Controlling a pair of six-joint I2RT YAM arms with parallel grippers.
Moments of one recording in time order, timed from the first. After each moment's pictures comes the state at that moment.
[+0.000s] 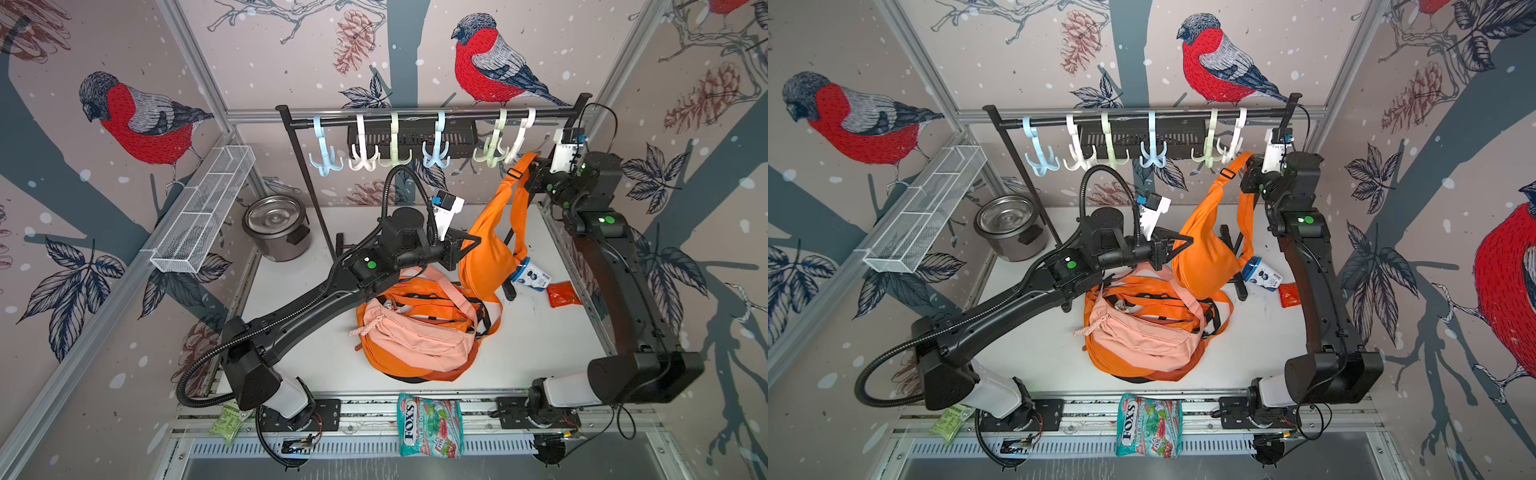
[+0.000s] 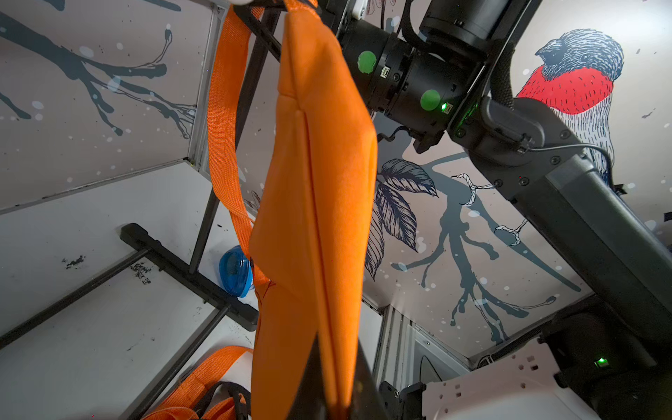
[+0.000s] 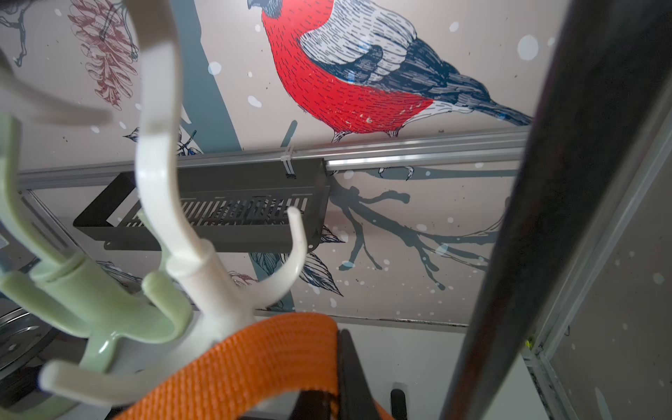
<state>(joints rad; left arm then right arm) -0.90 1.53 1.50 -0.08 0.38 -0.45 0.04 1.44 1.62 -0.27 -0.24 0.11</state>
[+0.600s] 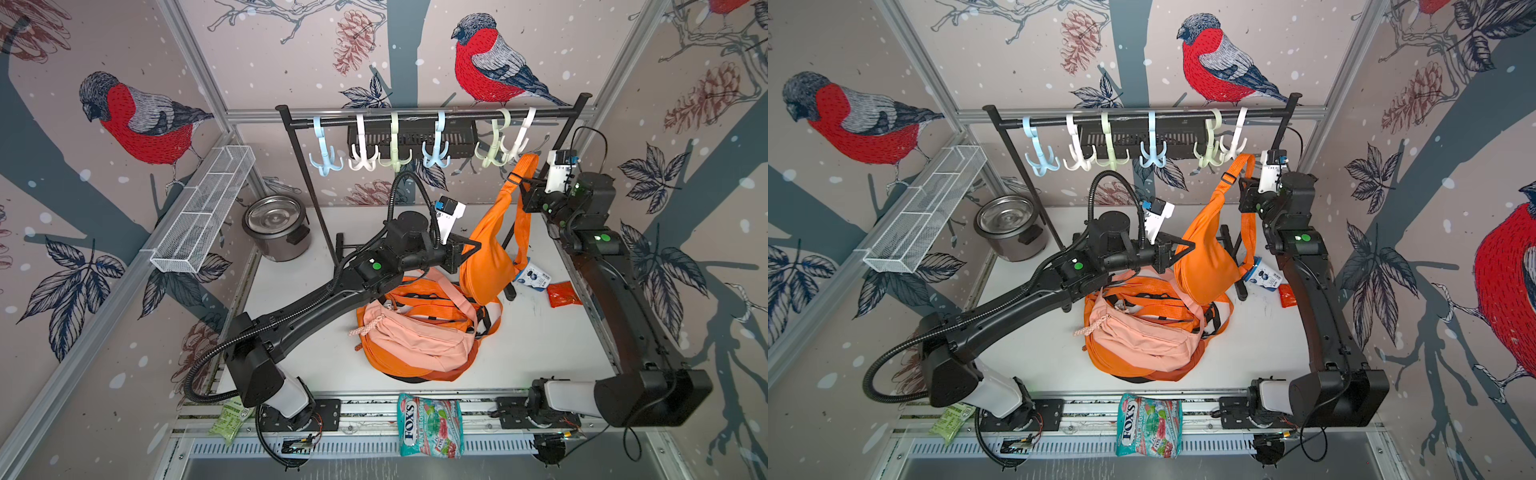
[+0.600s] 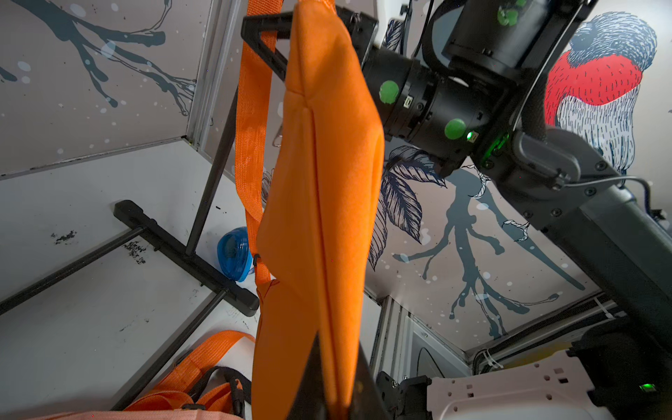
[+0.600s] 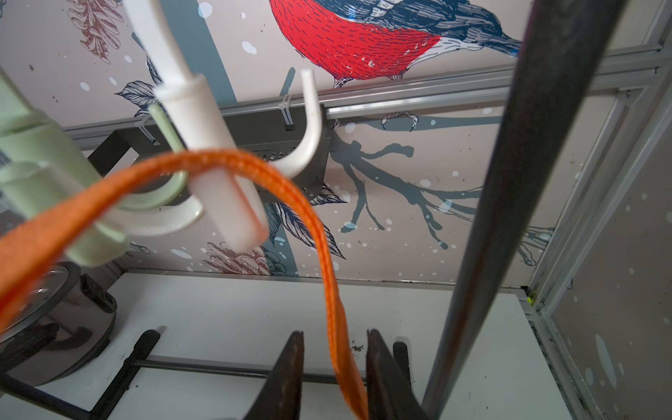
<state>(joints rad) -0.90 1.55 1.48 -0.07 0.39 -0.47 0.04 1.30 1.40 -0.24 -0.24 0.11</state>
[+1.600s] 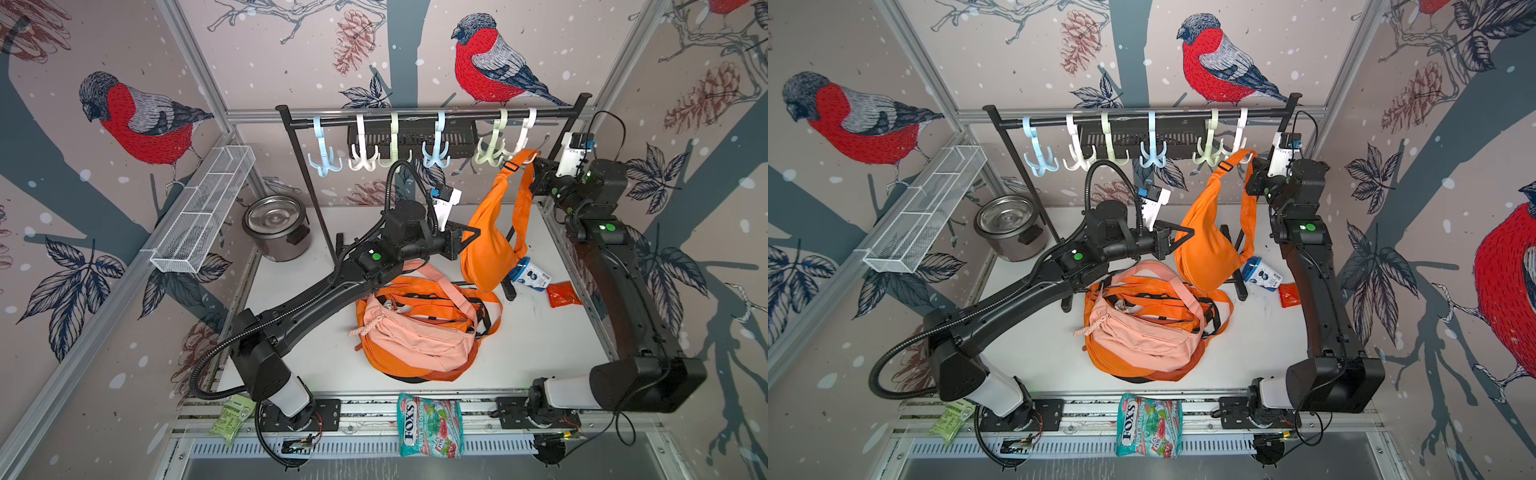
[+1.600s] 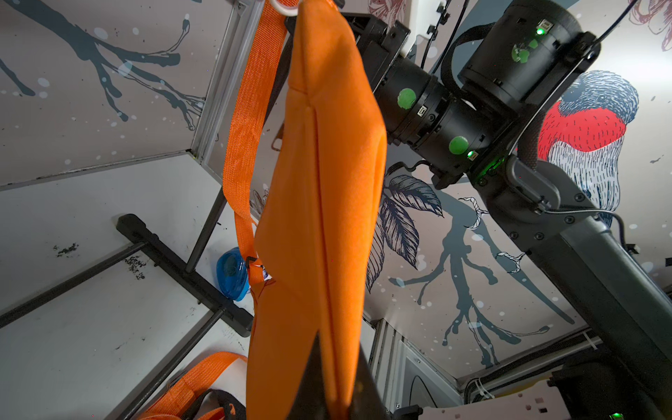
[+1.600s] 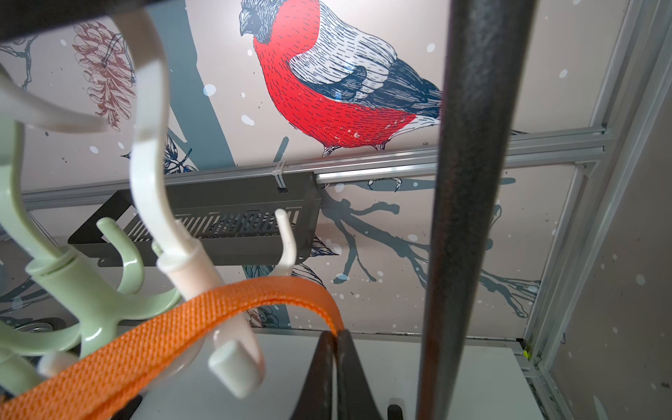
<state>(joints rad) -0.86 1.60 1.56 -0.07 0.40 -0.55 0.00 1.40 1.54 -0.15 -0.26 0.14</state>
